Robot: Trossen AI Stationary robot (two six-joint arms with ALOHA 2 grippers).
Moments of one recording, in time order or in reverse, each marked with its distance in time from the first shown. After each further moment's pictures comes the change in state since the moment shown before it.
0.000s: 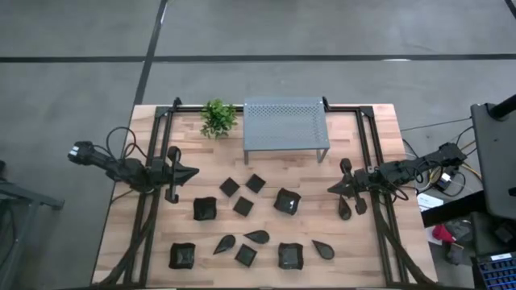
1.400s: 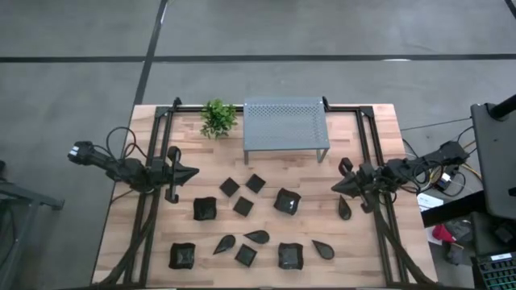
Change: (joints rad) left arm 0.000 0.000 0.000 0.000 0.000 0.000; right arm 0.000 0.073 0.000 0.293 -0.048 0.176
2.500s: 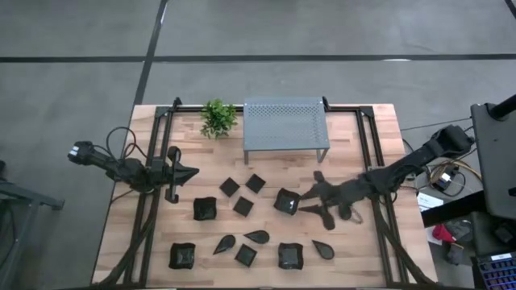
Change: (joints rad) left arm 0.000 0.000 0.000 0.000 0.000 0.000; right arm 0.072 1.002 0.463 -0.006 0.158 0.004
